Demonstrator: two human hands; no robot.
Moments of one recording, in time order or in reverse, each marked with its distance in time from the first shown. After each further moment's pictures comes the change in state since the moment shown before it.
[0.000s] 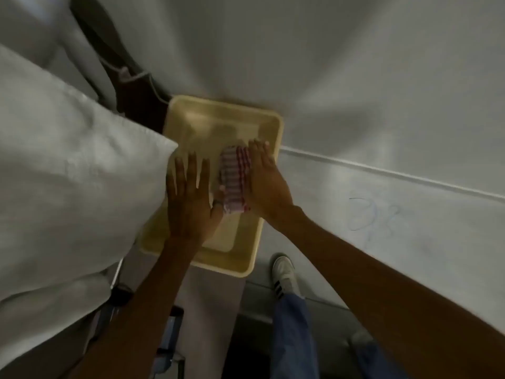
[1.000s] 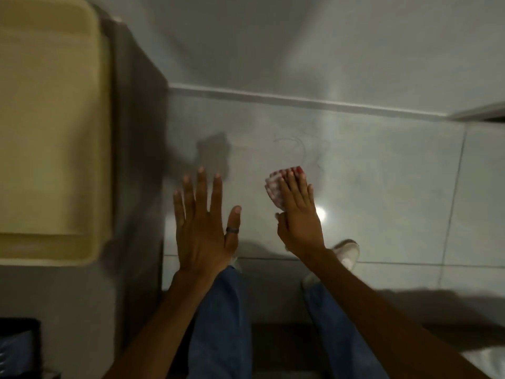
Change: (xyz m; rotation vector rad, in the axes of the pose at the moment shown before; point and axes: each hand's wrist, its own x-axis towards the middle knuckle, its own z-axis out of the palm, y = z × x) left_hand -0.121 0.263 0.145 -0.167 -0.083 0.107; right_hand -0.233 0.337 0.001 -0.137 0.149 0.257
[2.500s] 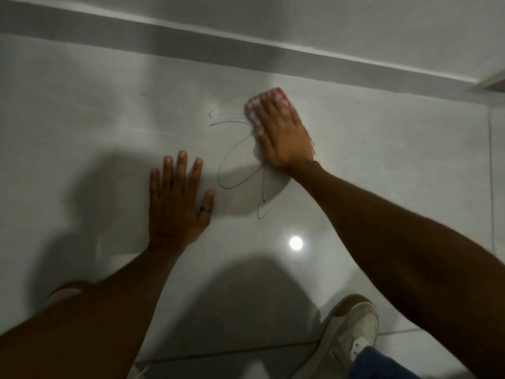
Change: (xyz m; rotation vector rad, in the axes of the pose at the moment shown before) left_hand 0.139 0.016 0.433 0.056 0.243 0.199; right_hand 0.249 0.290 0.117 -0.408 0.167 -0.186
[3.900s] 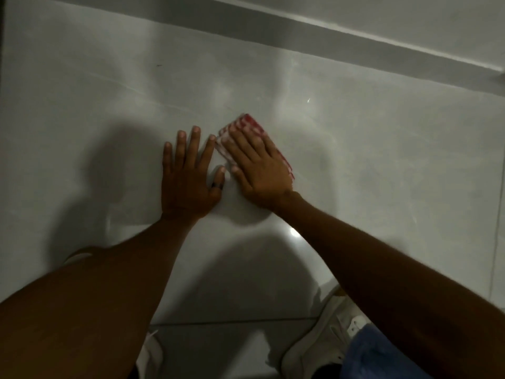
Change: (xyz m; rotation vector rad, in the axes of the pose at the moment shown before) left_hand 0.001 -0.002 -0.002 -0.039 0.018 0.000; right_hand -0.069 -0.067 0.037 -0.013 -0.048 -0.209
